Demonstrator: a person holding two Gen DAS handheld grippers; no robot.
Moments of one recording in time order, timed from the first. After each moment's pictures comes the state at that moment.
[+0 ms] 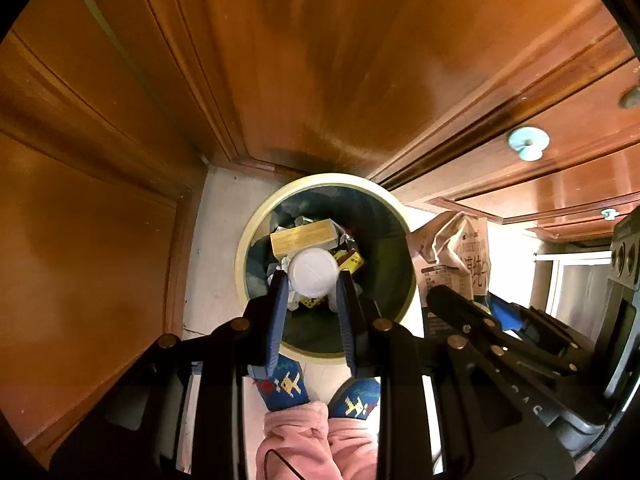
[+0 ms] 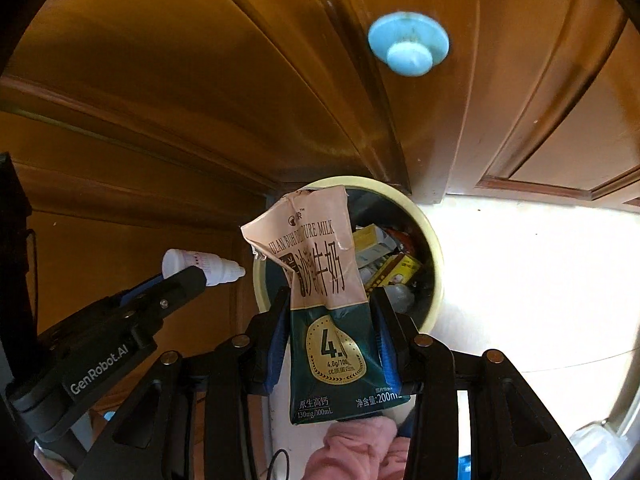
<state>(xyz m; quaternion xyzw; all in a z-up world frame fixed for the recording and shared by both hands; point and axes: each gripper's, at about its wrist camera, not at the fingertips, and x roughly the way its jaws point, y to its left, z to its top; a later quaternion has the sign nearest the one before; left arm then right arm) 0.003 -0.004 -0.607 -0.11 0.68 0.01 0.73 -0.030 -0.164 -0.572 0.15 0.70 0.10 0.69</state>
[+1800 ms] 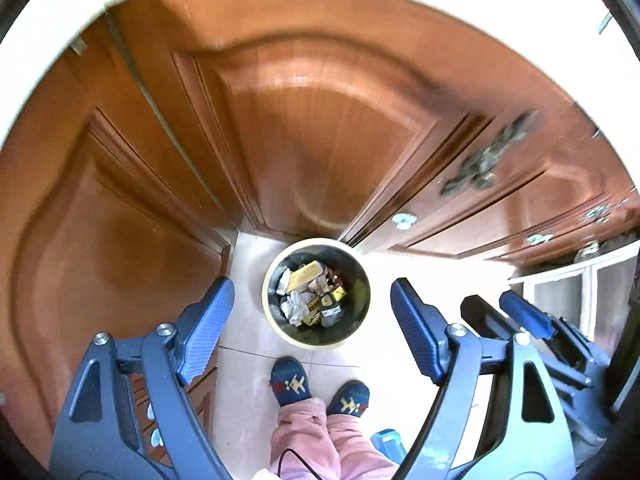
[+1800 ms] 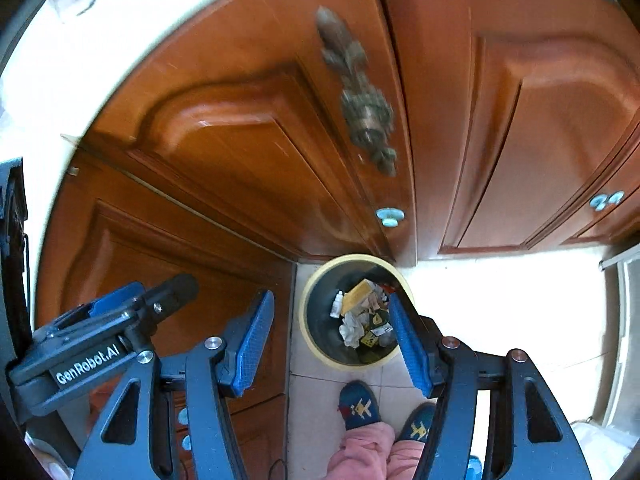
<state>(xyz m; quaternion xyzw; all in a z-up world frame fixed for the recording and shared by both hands) -0.008 -0.007 -0.329 -0.07 0.60 0.02 0.80 -0.028 -0.214 -0.333 0.14 0.61 0.07 0.78</state>
